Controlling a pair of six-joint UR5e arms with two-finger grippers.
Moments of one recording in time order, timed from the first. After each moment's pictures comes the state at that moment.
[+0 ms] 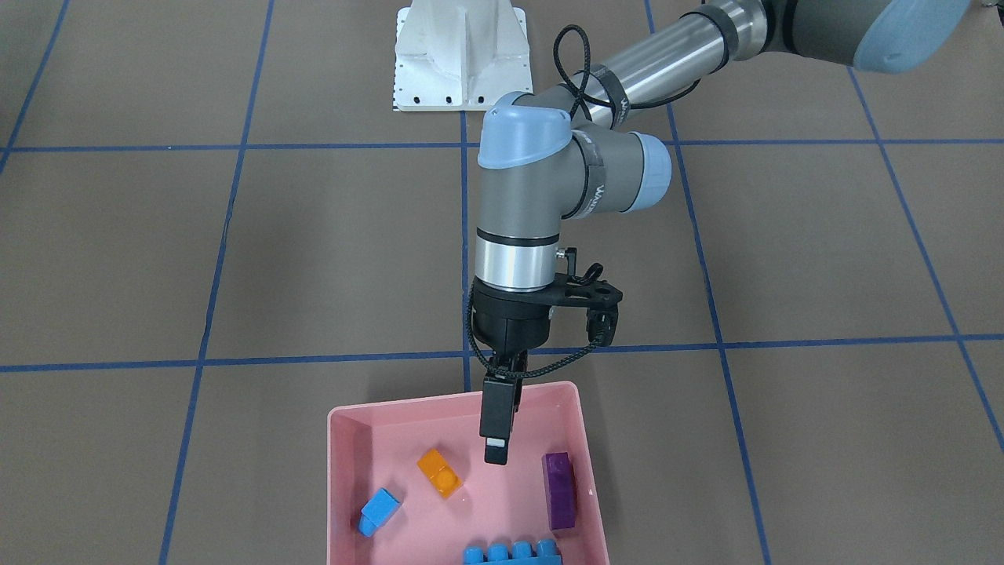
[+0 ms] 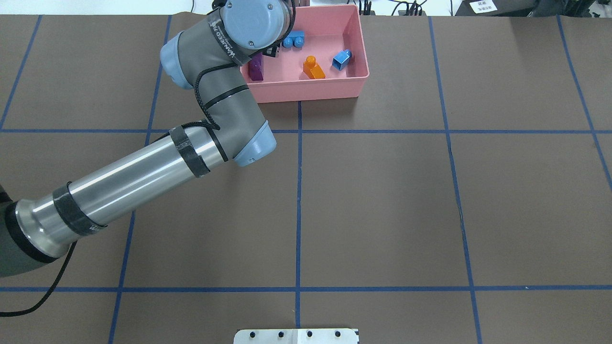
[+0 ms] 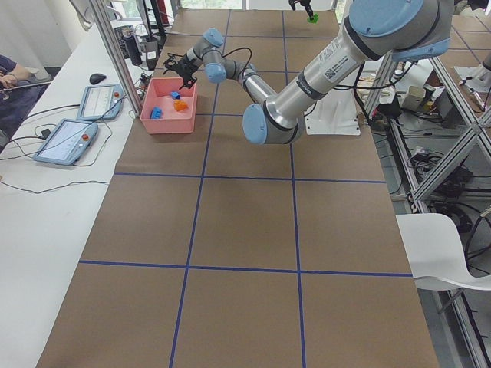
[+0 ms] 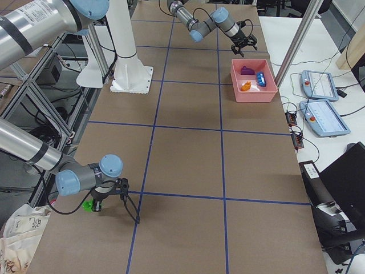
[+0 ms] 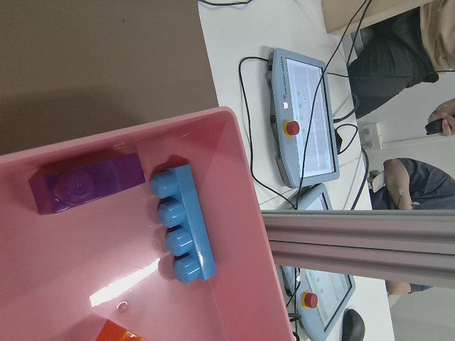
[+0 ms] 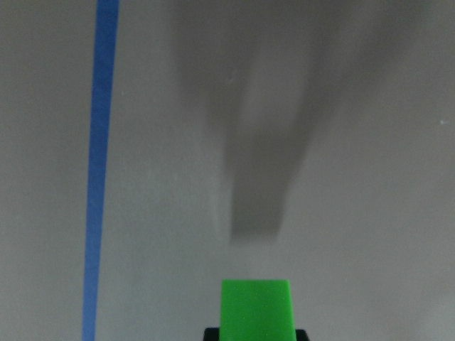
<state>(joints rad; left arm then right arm) -0.73 -2.59 -1.21 -2.01 -1.39 -2.39 0.86 -2.44 1.76 -0.81 2.26 0.42</state>
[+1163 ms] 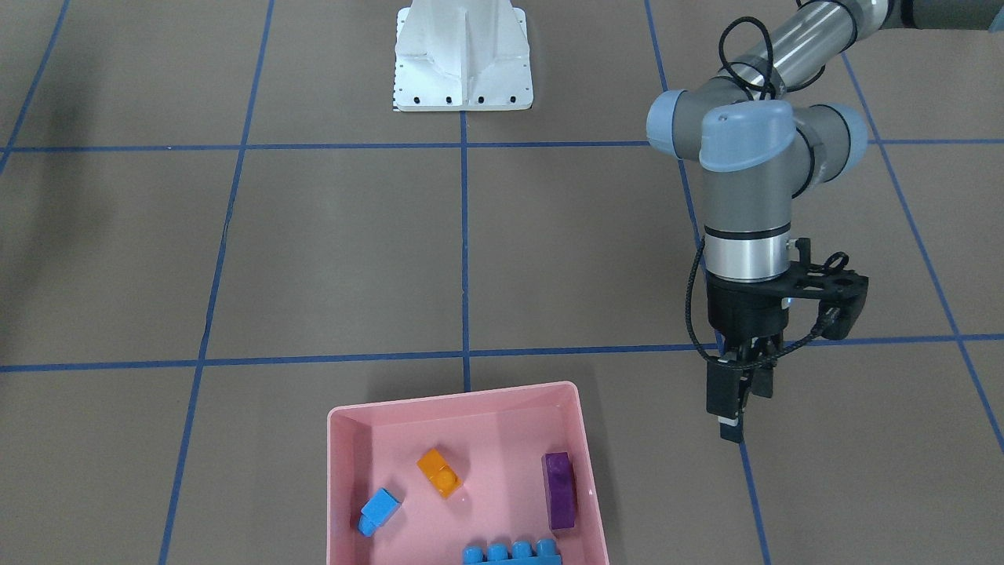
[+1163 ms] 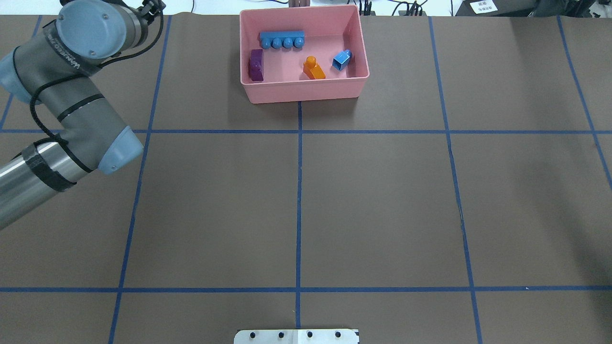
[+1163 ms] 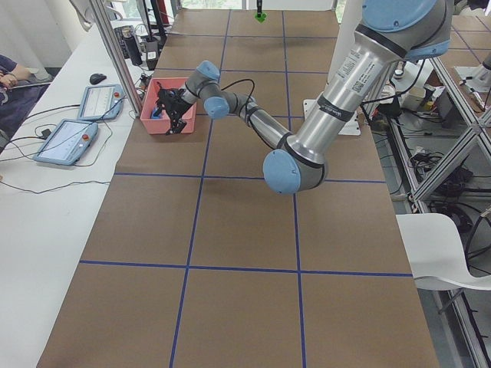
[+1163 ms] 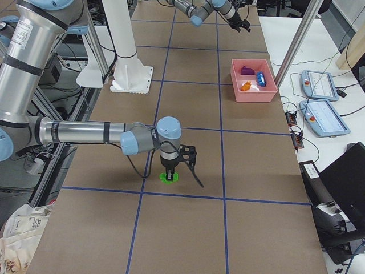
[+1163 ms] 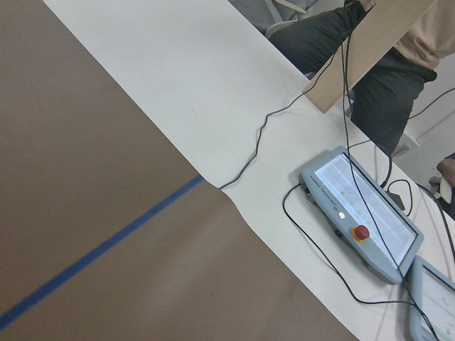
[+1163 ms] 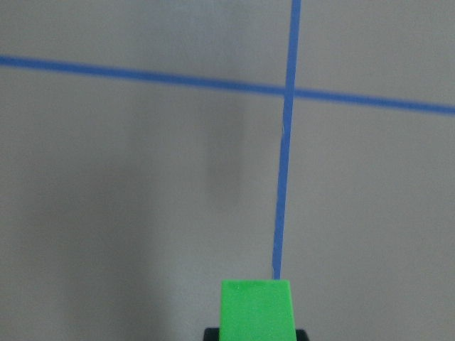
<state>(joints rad) -0.90 -2.12 -1.53 -1.92 -1.40 -1.69 1.38 -1.68 1.94 -1.64 2.19 0.20</state>
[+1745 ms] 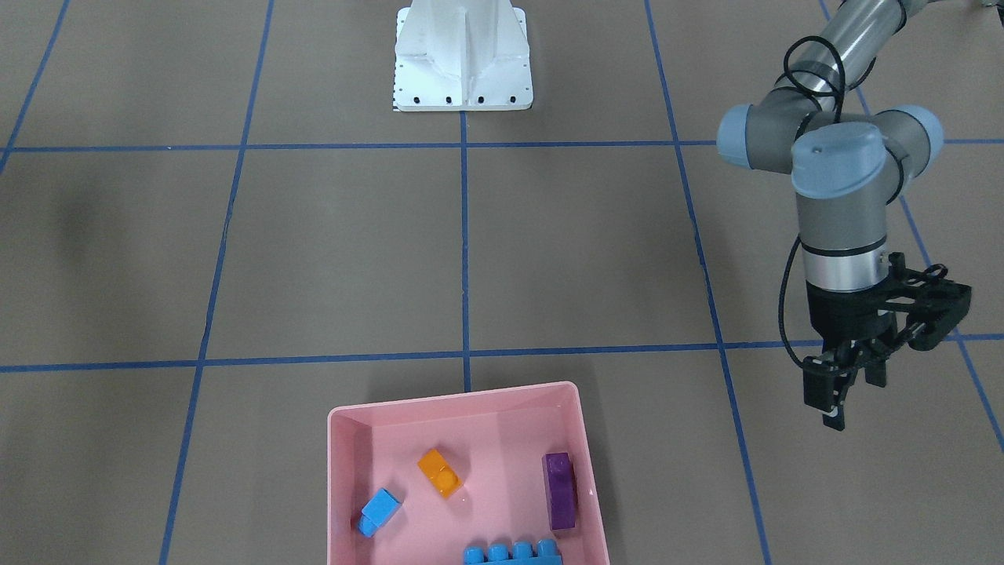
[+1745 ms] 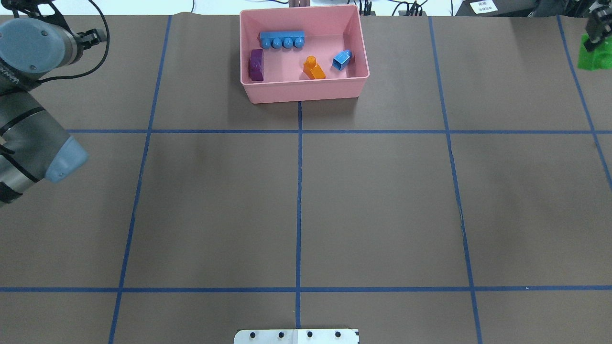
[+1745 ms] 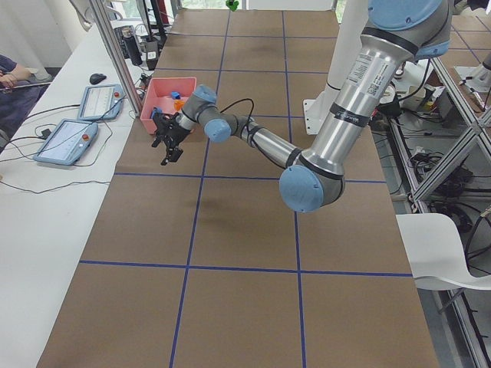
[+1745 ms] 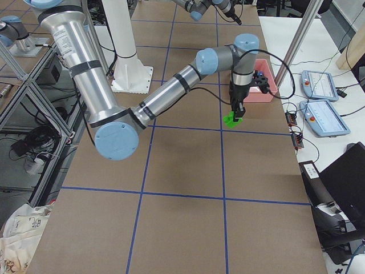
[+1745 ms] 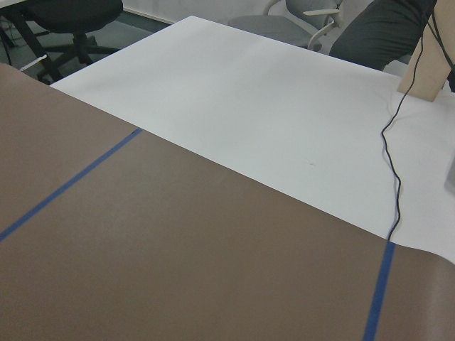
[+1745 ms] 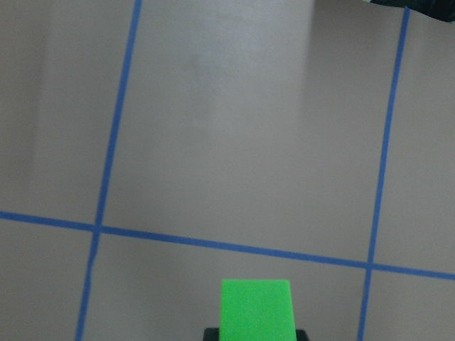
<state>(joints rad) -0.97 -1.94 -1.54 -1.92 -1.43 -1.20 1.33 -1.04 1.80 -2.07 2.16 0.19</state>
